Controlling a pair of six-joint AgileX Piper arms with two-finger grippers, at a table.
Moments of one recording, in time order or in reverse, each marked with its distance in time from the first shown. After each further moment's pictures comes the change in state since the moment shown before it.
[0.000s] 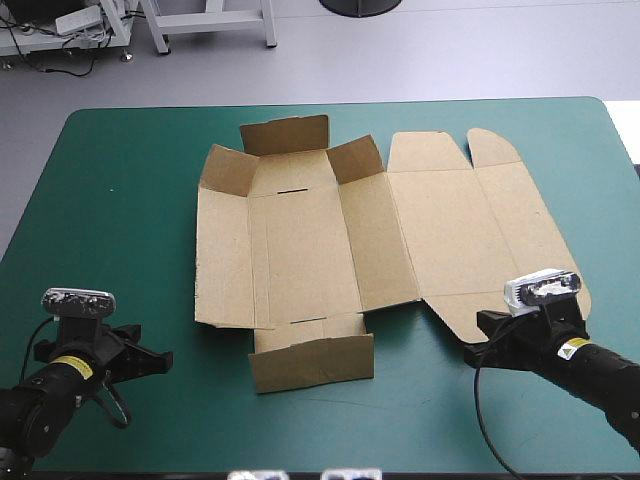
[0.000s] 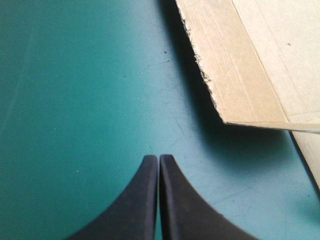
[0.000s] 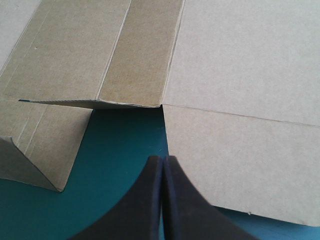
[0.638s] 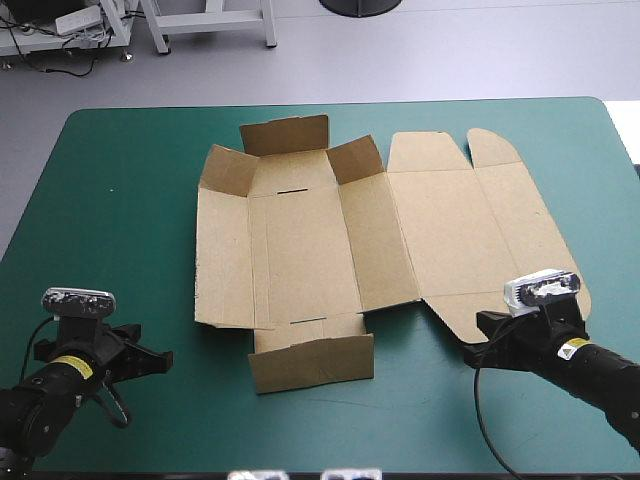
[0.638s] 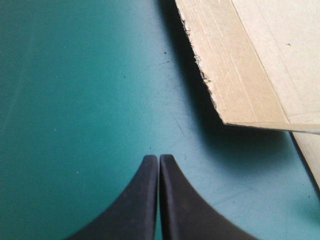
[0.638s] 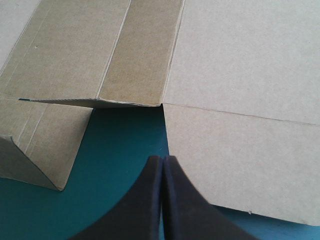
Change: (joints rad) left arm 0.000 0.000 0.000 0.005 -0.004 0.004; right arm 0.000 0.000 0.000 0.000 0.004 0.000
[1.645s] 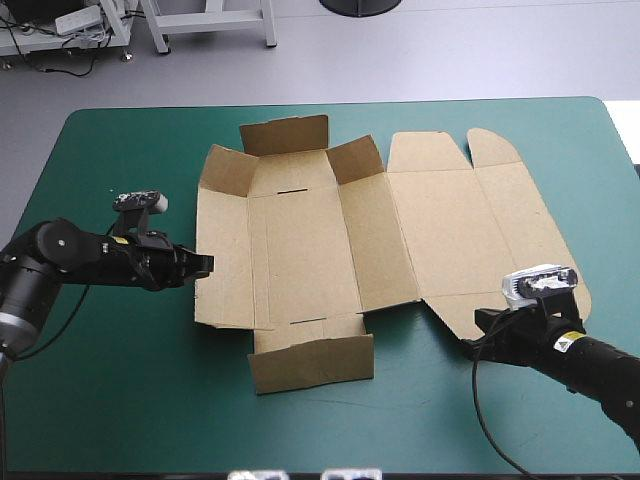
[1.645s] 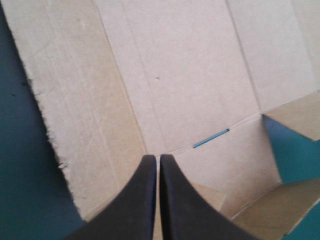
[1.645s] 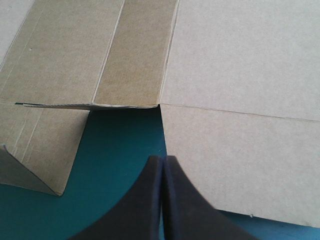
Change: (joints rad) left arm 0.127 0.597 -0.461 -0.607 0.258 0.349; right arm 0.000 0.040 -0.010 0.001 -0.008 0.026
